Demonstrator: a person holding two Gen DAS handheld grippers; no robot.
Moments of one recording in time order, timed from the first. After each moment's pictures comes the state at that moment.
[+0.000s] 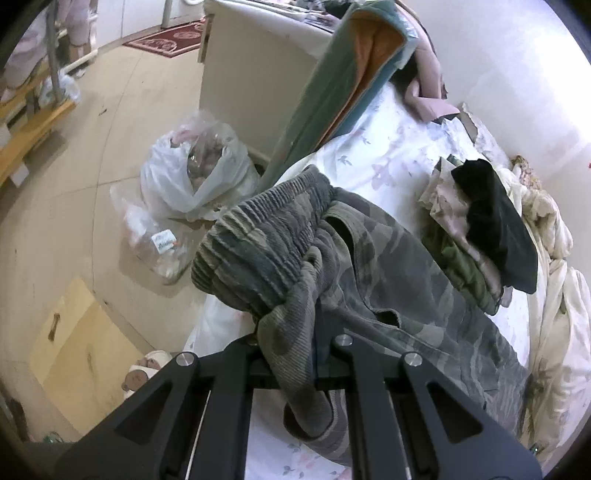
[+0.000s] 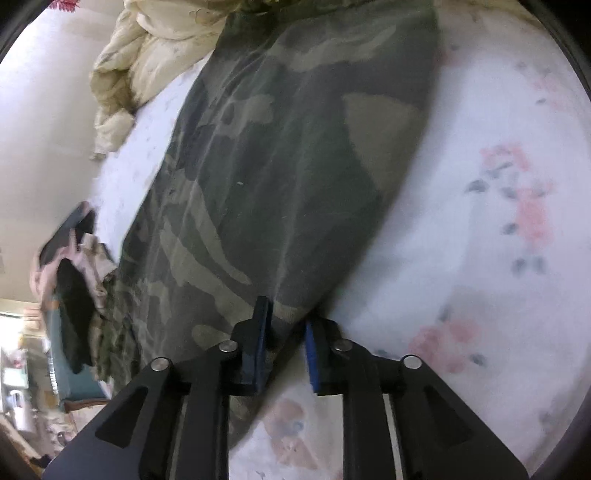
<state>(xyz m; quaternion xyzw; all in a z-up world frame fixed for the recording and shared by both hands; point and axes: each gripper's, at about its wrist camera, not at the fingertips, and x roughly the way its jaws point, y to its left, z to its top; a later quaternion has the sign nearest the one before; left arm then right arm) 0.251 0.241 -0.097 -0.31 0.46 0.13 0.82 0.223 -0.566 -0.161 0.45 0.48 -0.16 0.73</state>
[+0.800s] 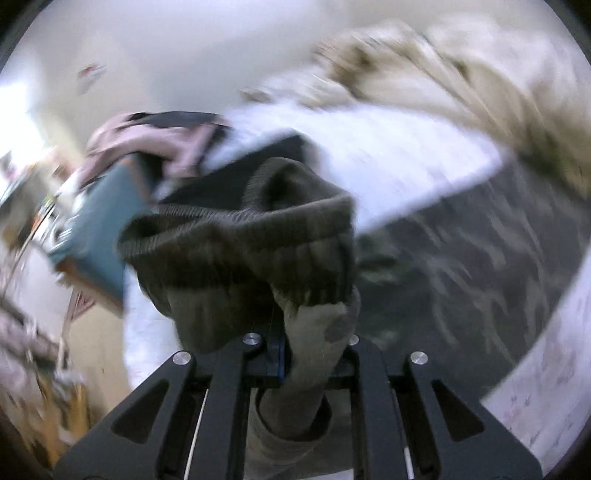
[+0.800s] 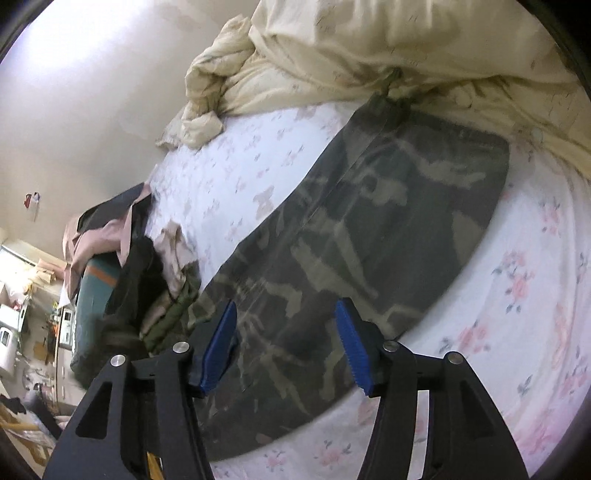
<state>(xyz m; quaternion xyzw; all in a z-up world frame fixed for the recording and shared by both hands) 0.288 -0.189 -0.052 0.21 0.40 -0.06 0.89 0.230 -0.533 -0.036 0.39 0.41 -0.08 0.82</state>
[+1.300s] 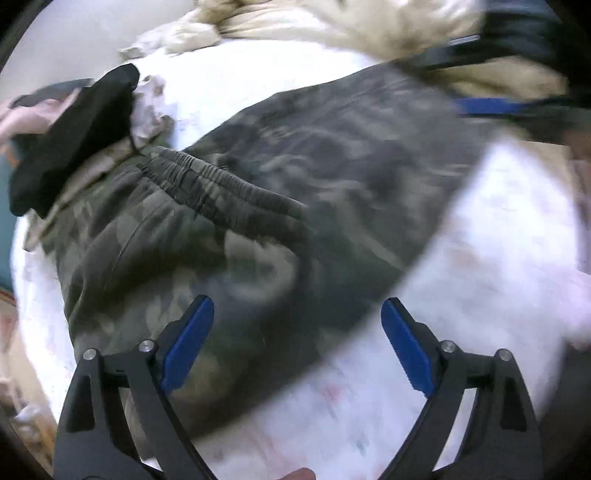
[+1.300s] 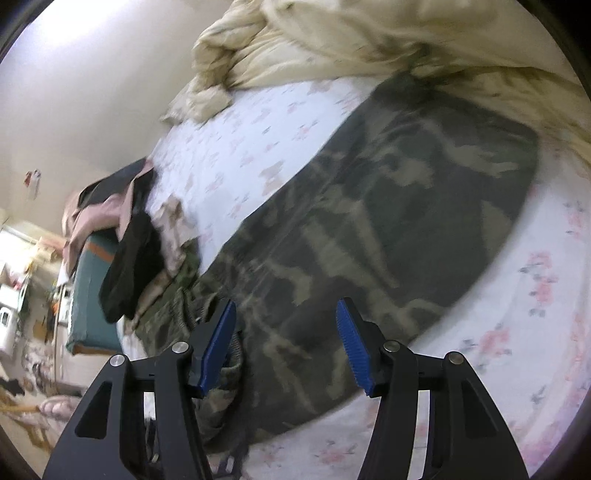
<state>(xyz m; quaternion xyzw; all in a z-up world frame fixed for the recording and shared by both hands) 0.233 -0.210 -0.090 0.17 0.51 -0.27 0.80 0.258 -0.508 -0.054 0.38 0.45 -0.03 0.81</state>
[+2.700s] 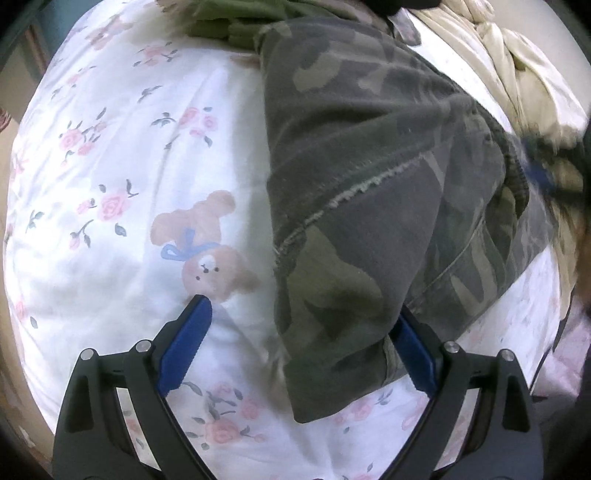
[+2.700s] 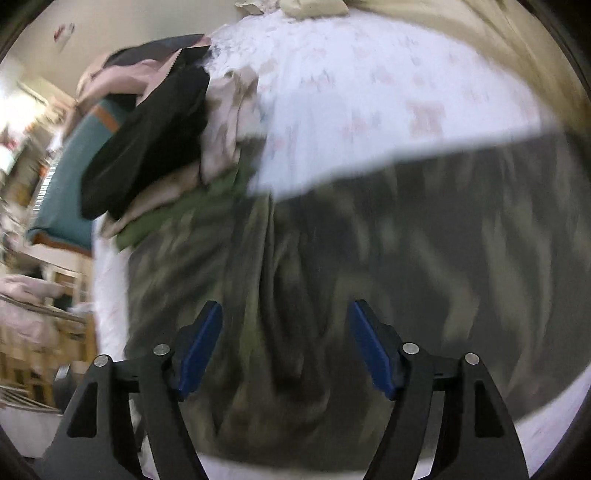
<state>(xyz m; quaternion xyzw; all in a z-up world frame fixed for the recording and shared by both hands) 0.291 -0.009 -0.183 -0.07 0.63 -0.13 0.76 0.353 -0.363 -0.092 0.22 0.57 0.10 0.79</state>
